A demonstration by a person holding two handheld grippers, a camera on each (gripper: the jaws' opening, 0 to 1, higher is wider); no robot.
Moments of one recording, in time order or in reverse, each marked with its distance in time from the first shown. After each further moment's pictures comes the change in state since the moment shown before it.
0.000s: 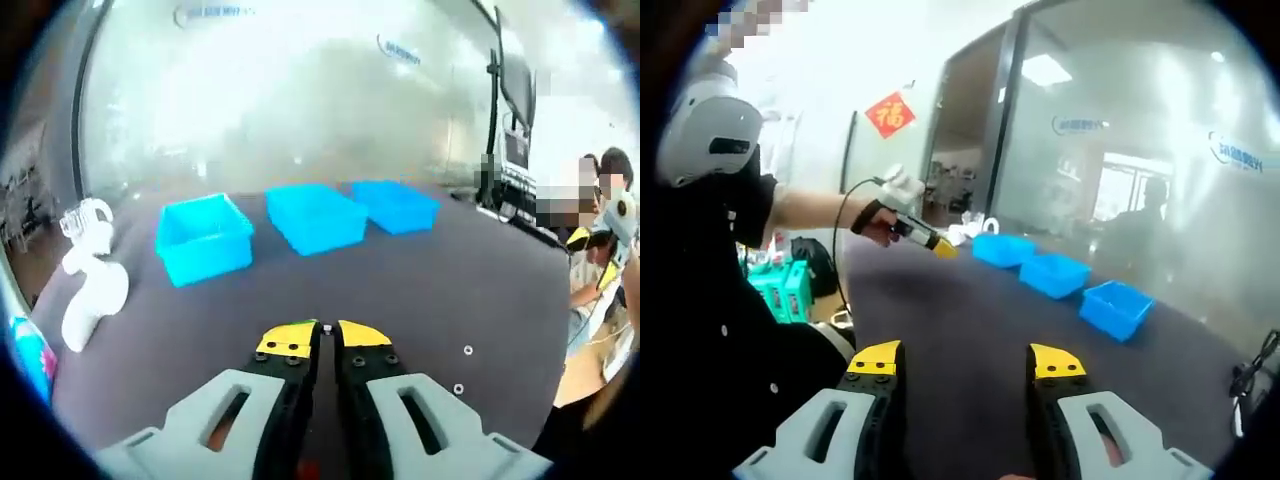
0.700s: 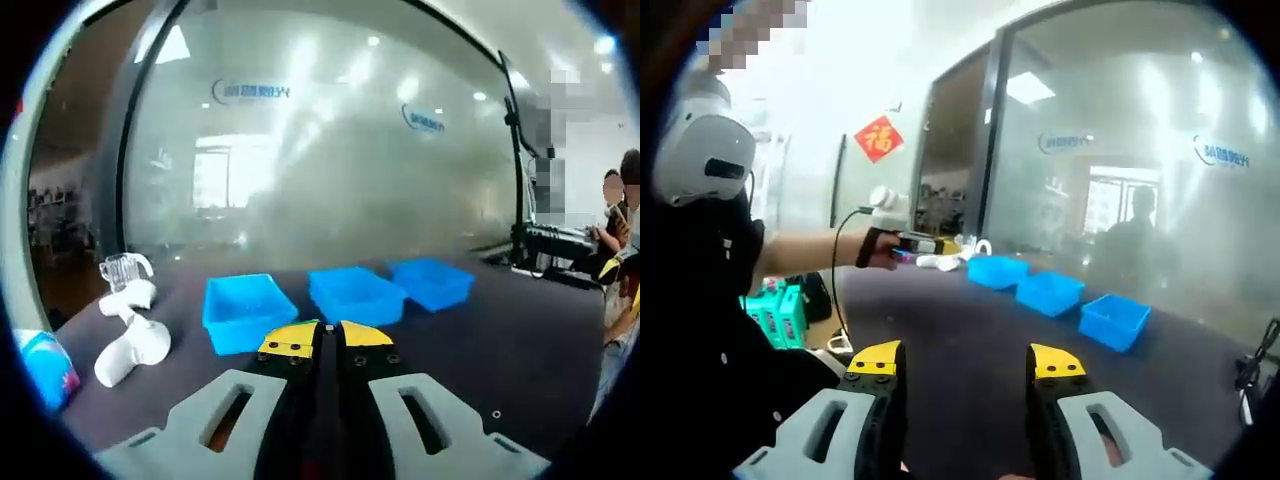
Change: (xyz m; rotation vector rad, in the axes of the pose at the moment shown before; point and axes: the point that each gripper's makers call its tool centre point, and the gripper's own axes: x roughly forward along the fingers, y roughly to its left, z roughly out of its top) left arm -0.001 0.040 0.050 -0.001 -0.262 0.196; right arm 0.002 0.005 0.014 0.024 -0.063 -0.031
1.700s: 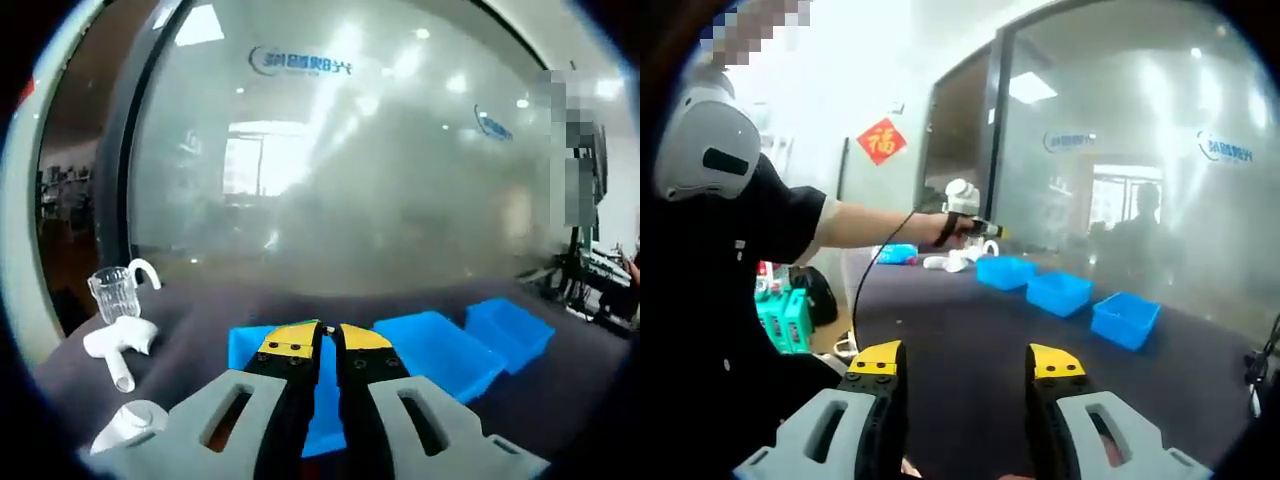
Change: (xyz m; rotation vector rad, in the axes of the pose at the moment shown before) left arm 0.133 0.076 0.038 -0.073 0.046 0.123; right arm 0.009 0.014 -0.001 0.015 -0.007 0.022
